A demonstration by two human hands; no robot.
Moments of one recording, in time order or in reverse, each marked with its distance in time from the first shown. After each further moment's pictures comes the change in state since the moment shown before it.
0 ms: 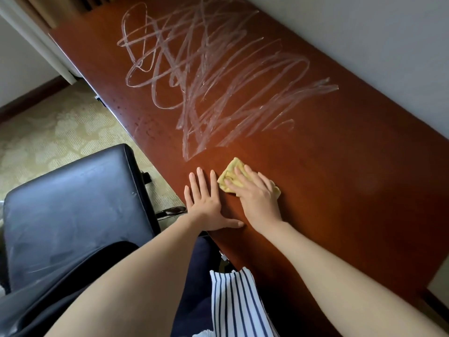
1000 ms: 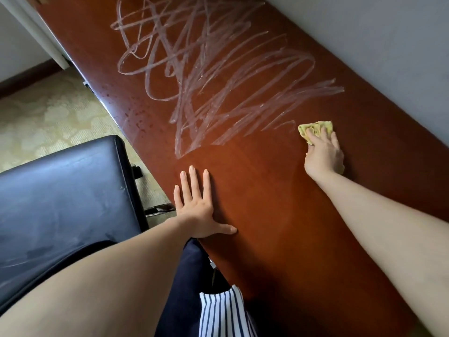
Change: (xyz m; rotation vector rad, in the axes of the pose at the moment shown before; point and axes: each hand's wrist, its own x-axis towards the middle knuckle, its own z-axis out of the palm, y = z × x) left_hand 0.000 0.003 -0.001 0.009 -0.036 -0.023; right_hand 0.061 0.137 -0.059 -0.055 0.030 0.719
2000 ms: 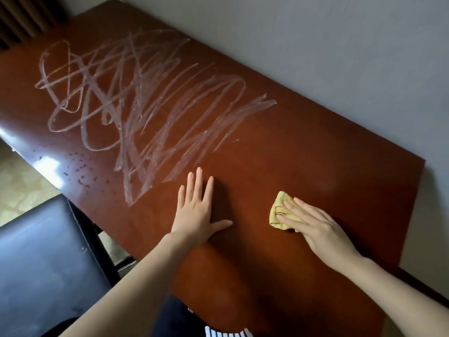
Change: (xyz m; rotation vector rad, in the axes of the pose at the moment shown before) left_hand 0.038 0.064 -0.025 0.197 0.314 0.402; right_hand -0.124 0.118 -0.023 0.005 -0.034 -0.632
